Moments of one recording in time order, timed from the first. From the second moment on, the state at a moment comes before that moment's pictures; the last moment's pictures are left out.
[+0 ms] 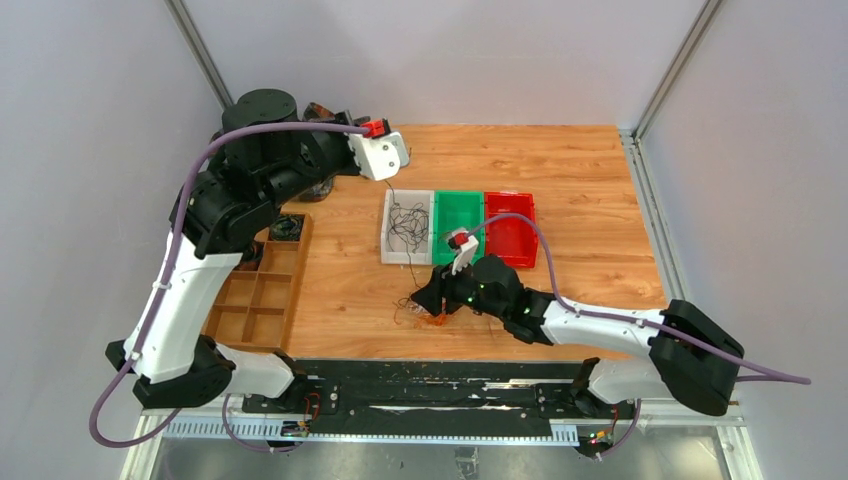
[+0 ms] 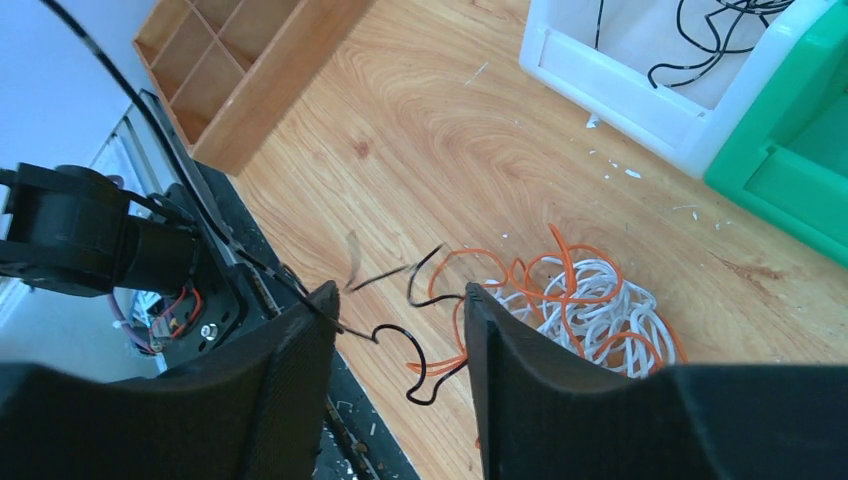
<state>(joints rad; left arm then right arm) -0.70 1.32 2.03 -0.92 0.00 1.00 1.00 1.28 0.55 0.40 -0.05 0.51</state>
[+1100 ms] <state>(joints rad) -0.70 1.38 2.01 -0.48 -0.19 1.08 1.00 0.93 0.46 0.25 0.15 0.46</state>
